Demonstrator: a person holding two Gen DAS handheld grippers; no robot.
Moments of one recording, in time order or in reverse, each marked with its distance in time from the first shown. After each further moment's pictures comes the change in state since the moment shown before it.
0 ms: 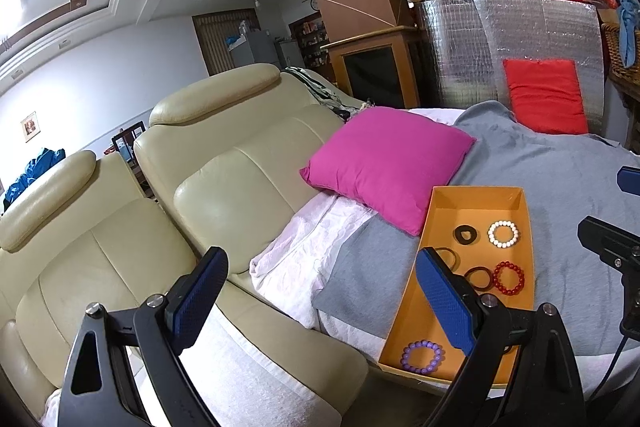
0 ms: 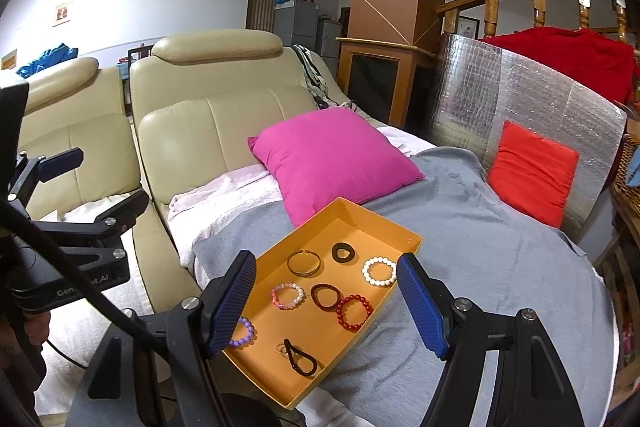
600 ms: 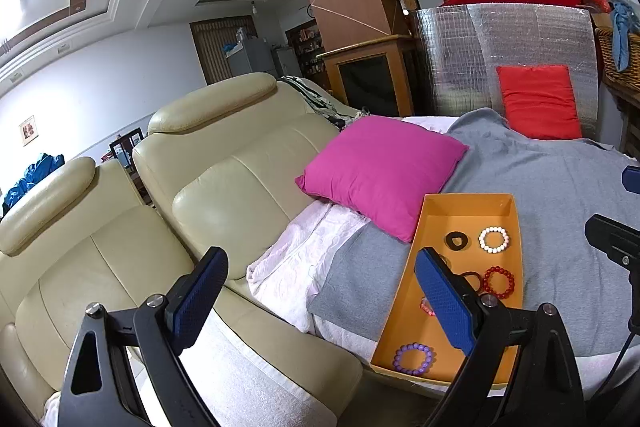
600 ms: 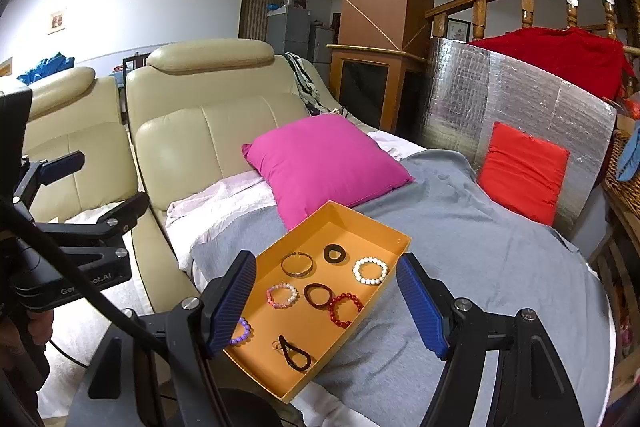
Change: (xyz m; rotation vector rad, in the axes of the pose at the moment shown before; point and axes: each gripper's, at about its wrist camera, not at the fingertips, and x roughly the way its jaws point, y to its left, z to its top) left arm -0.017 -0.002 0.003 -0.002 -0.029 -0.016; right arm -0.024 -0.008 -0.002 0.019 -0.022 -0.022
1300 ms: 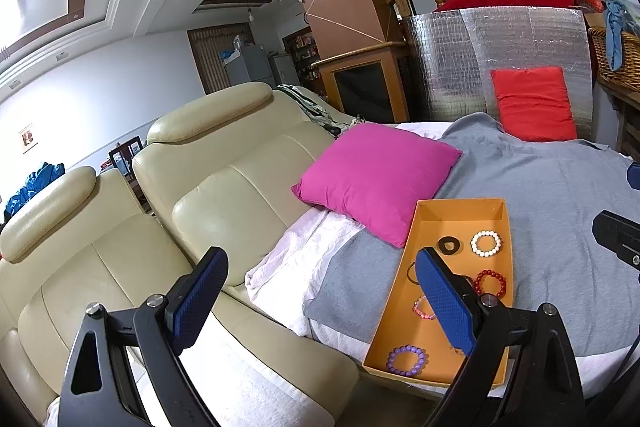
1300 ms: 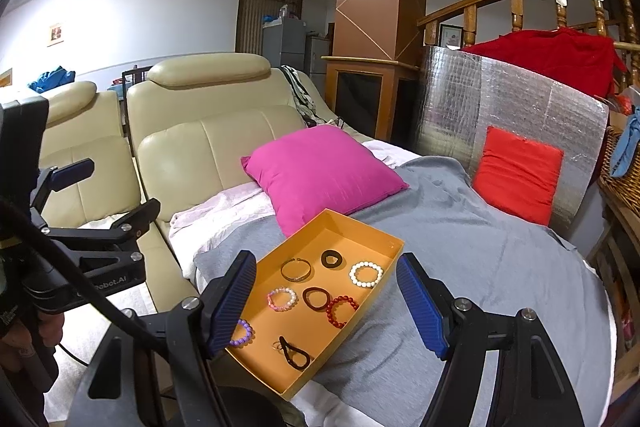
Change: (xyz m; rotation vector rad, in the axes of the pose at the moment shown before) left arm -0.015 -0.011 0.004 0.017 -0.025 0.001; right arm -0.026 -0.011 -0.003 0.025 -0.040 0.004
